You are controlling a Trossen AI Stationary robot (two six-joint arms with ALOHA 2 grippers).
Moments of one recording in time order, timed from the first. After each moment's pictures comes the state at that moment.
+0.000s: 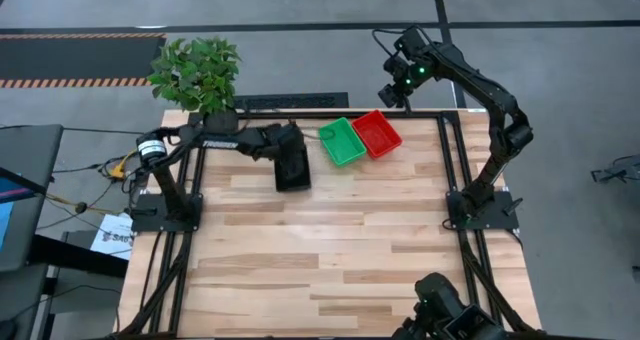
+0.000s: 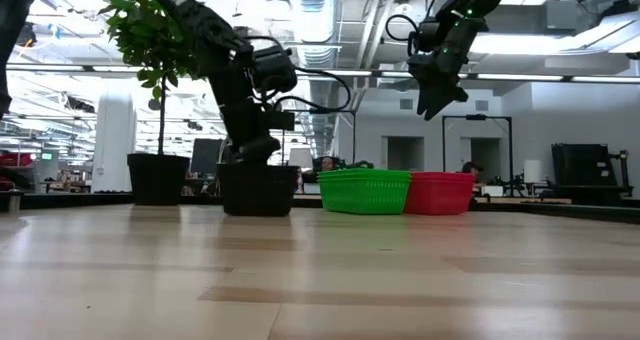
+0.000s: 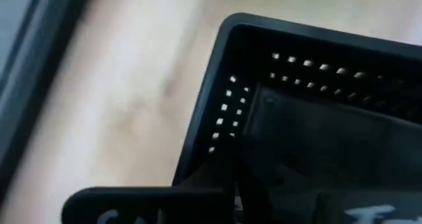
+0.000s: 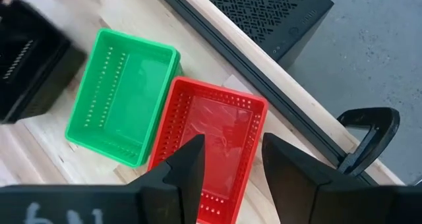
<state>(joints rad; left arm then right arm) 0.42 1.76 1.05 -0.39 -0.21 0.08 -0.96 1.72 1.66 -1.06 -0.25 -0.11</state>
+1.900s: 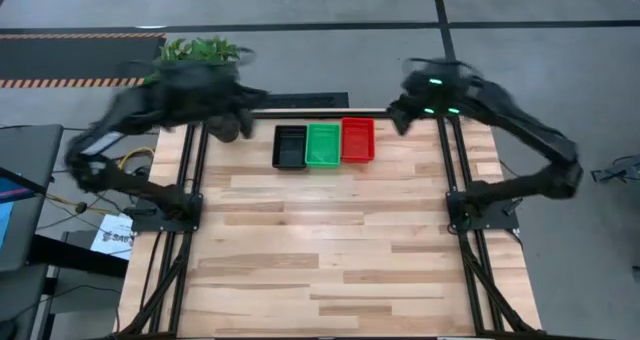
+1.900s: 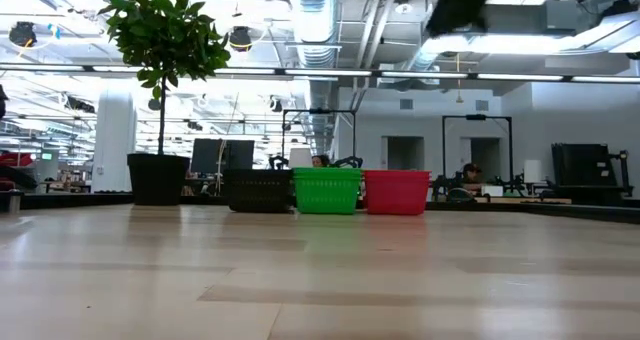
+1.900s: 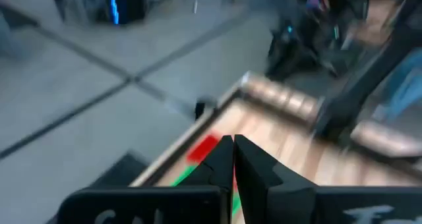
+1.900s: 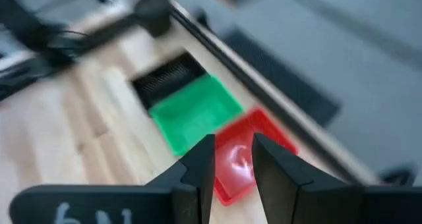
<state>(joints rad) 0.27 1.28 1.80 -0.90 -0.26 -0.21 -0.60 1.22 1.41 -0.85 -0.06 0.16</state>
